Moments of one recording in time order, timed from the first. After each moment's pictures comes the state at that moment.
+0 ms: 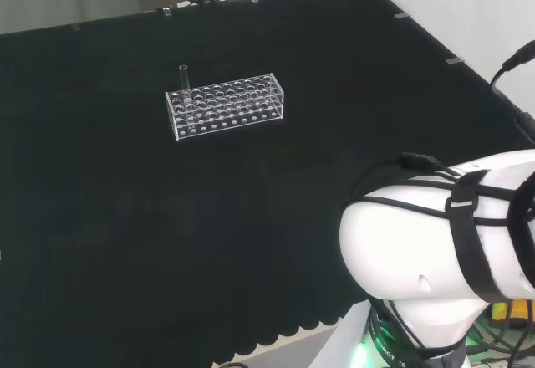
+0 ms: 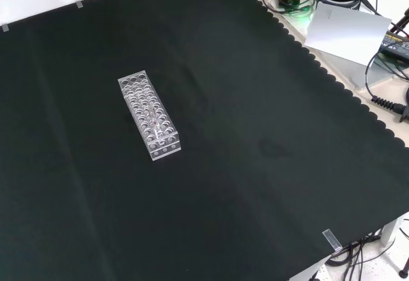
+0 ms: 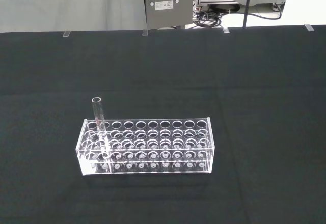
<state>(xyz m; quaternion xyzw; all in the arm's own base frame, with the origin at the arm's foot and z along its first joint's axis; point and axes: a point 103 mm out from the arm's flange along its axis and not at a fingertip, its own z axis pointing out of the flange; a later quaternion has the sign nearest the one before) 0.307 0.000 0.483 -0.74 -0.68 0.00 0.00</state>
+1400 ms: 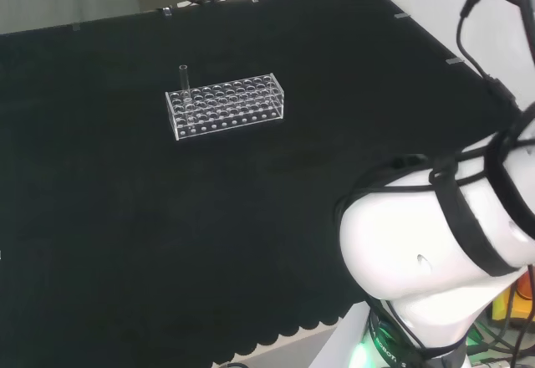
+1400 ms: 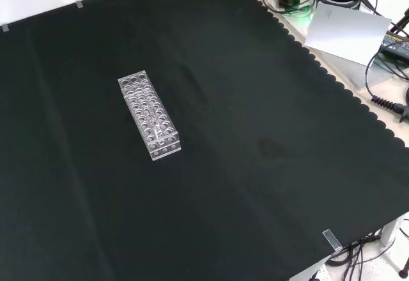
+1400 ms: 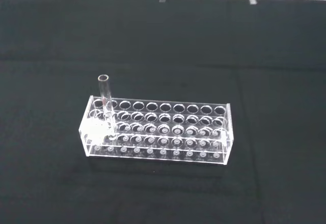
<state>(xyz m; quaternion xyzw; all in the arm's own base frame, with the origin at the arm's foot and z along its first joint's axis) 0.384 0.009 0.451 -0.71 -0.70 0.06 0.04</state>
